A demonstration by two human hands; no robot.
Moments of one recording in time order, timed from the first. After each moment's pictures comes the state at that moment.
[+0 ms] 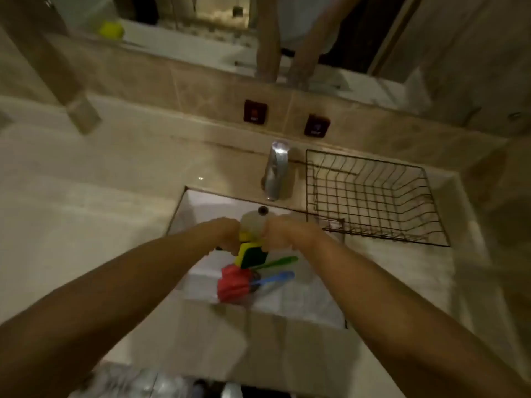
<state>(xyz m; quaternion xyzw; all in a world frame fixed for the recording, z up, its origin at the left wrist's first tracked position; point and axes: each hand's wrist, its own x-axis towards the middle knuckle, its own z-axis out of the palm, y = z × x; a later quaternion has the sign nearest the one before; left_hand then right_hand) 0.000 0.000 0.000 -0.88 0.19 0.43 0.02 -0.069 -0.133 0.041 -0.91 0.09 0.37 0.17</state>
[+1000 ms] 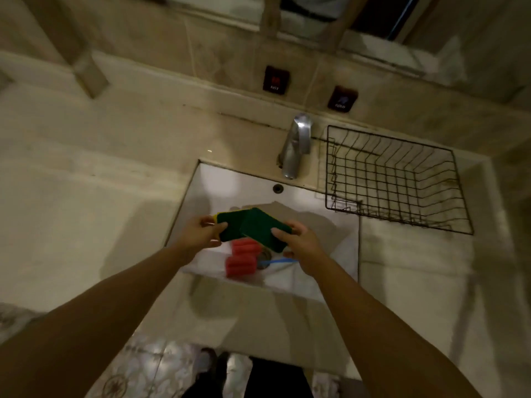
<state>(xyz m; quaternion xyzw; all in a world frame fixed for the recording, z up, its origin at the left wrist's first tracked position) -0.032 0.104 -0.054 -0.71 -0.10 0.38 -0.59 -0.142 -0.123 -0.034 -0.64 0.36 0.13 0.67</state>
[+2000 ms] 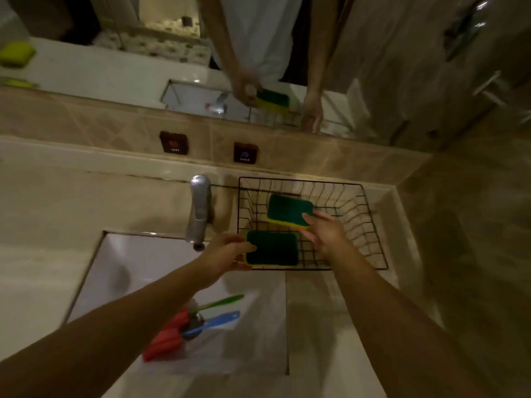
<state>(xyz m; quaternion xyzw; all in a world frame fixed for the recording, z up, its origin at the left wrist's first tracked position) -0.031 -0.143 0.033 -0.61 0.03 0.51 -0.61 -0.106 -0.387 0.030 -0.51 0.51 -0.09 0.69</state>
